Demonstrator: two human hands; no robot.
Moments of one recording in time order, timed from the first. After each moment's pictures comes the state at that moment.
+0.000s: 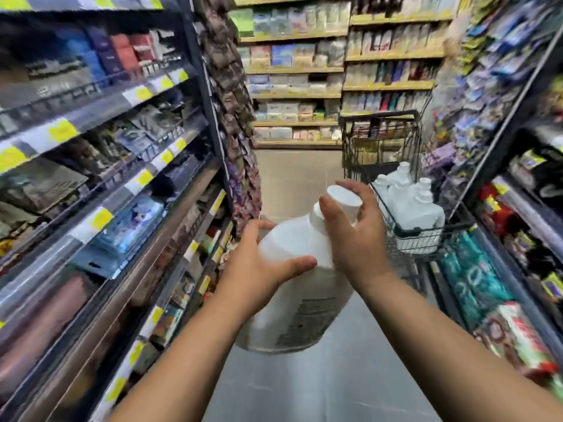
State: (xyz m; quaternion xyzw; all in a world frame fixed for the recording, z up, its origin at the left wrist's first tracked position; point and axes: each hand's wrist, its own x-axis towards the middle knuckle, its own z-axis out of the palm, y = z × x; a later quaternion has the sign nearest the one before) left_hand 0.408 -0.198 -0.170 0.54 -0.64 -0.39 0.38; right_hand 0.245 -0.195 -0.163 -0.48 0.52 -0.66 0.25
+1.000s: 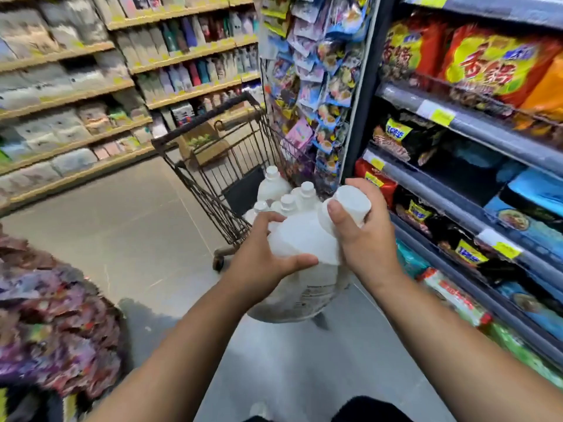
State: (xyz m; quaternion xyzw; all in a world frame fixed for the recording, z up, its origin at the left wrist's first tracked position) left_hand 0.040 -0.651 -0.236 0.27 -0.81 -0.52 0.10; right_hand -0.072 -0.520 -0.221 -0.25 0.68 -0.69 0.05
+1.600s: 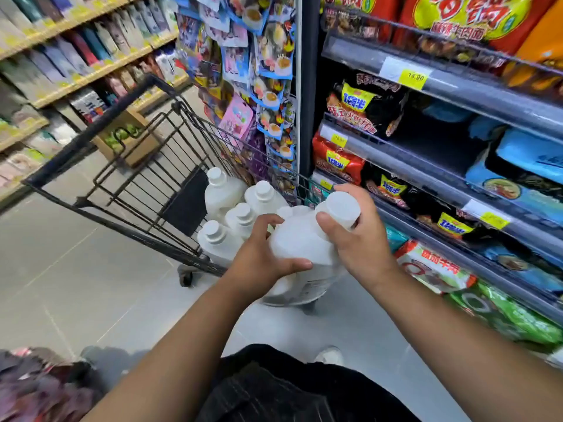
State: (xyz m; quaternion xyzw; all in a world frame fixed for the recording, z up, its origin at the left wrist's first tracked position) left_hand -0.135 -0.712 -0.311 0.18 -0.83 -0.52 -0.04; right_hand -0.211 -0.549 -0.295 -0.13 0.76 -0.64 0.08
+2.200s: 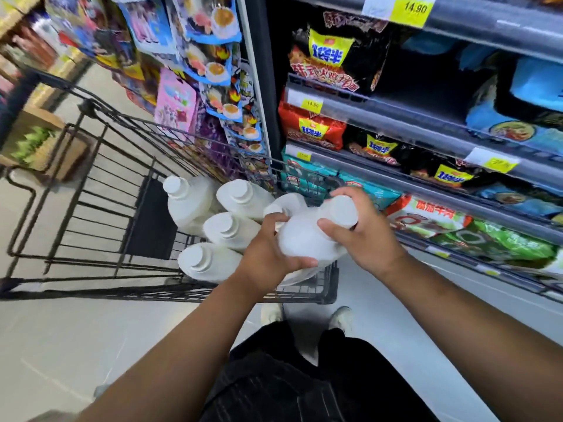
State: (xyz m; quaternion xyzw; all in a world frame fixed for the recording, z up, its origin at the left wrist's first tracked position) left_hand -0.233 -0.762 -0.389 0.11 -0.83 -0.51 -0.19; right_hand -0.272 -0.575 -0.359 0.00 0.83 -0.55 0.14
